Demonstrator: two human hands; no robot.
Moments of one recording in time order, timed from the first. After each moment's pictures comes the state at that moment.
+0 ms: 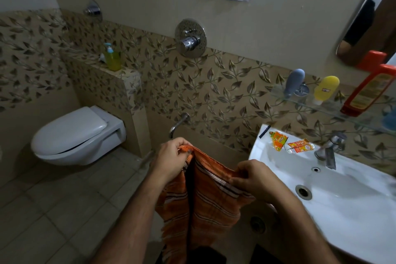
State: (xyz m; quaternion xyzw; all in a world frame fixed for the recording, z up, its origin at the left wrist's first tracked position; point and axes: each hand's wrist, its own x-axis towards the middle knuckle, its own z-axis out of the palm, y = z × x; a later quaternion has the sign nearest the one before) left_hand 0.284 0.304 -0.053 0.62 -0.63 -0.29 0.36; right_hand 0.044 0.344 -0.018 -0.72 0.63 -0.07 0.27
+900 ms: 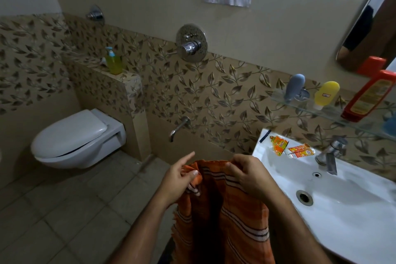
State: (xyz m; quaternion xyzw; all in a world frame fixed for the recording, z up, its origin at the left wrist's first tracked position) left_hand 0.273 0.321 -0.100 0.52 -0.55 -0.51 0.40; right_hand 0.058 0.336 -0.018 -0.72 0.61 -0.21 0.25
